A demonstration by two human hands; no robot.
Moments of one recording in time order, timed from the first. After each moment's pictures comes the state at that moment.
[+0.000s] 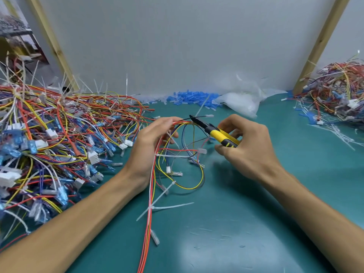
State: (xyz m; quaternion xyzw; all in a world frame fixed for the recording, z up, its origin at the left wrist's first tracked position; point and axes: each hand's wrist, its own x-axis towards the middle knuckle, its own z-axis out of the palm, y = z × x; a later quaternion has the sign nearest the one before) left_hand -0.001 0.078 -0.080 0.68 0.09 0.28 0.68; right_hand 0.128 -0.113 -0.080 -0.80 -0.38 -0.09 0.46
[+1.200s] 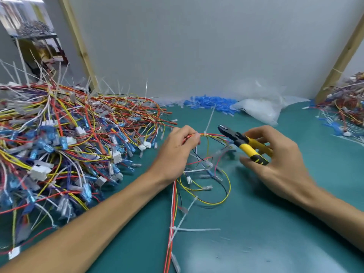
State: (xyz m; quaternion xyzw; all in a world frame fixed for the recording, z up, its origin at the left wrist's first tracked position) left_hand 0.006 0.084 -0.089 0.83 0.12 0.27 0.47; right_hand 0.132 -0.128 -0.095 -0.79 -0.43 -0.11 0.43
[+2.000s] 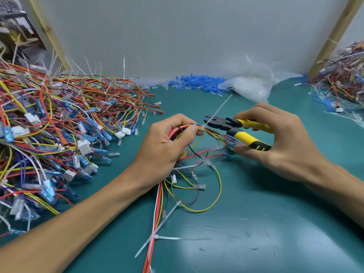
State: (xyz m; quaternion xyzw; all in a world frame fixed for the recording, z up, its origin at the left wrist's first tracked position) left_hand 0.002 0.064 -0.096 0.78 0.02 0.27 0.57; right_hand 0.152 -0.149 -0.084 -0.76 -0.53 -0.10 0.36
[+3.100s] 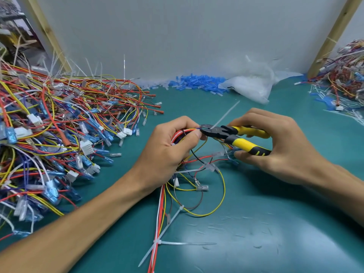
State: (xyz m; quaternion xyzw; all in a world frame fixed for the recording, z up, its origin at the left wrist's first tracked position) left_hand -0.006 0.060 -0.091 0.78 0.00 0.23 0.58; right_hand 0.142 -0.147 -0.081 -0.74 -0.56 -0.07 0.36
